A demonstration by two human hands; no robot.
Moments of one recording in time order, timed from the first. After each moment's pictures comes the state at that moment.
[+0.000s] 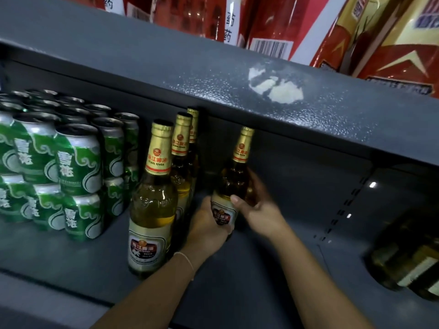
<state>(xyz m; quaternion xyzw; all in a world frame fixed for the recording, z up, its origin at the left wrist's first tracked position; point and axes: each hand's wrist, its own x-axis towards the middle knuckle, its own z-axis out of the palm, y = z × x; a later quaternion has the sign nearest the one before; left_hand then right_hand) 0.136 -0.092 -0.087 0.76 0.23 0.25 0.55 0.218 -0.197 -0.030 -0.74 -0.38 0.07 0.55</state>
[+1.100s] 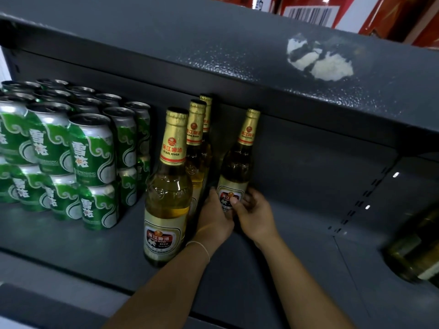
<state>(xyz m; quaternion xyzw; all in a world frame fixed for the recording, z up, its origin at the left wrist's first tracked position) 0.153 -0.074 -0.109 0.80 0.29 0.24 0.46 0.209 -0.162 -0.090 -0.74 -0.25 0.08 0.62</state>
